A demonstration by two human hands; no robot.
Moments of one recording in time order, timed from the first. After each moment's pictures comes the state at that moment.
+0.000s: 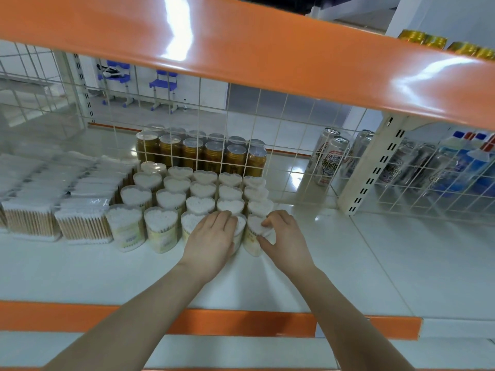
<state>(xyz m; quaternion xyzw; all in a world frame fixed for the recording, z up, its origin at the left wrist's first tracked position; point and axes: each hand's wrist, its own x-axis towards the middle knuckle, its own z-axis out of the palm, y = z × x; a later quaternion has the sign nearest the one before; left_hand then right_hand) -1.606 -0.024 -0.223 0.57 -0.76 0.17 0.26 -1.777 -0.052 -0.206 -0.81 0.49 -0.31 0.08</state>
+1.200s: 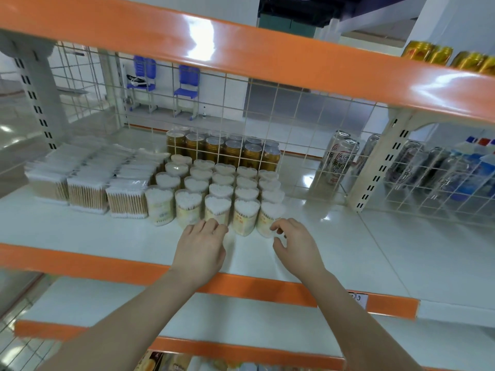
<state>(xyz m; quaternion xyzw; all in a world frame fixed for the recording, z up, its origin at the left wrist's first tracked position) -1.583 0.058 -0.229 0.62 -0.71 0.20 0.25 -1.784 0.006 -0.207 -0.82 0.51 -0.26 0.08</state>
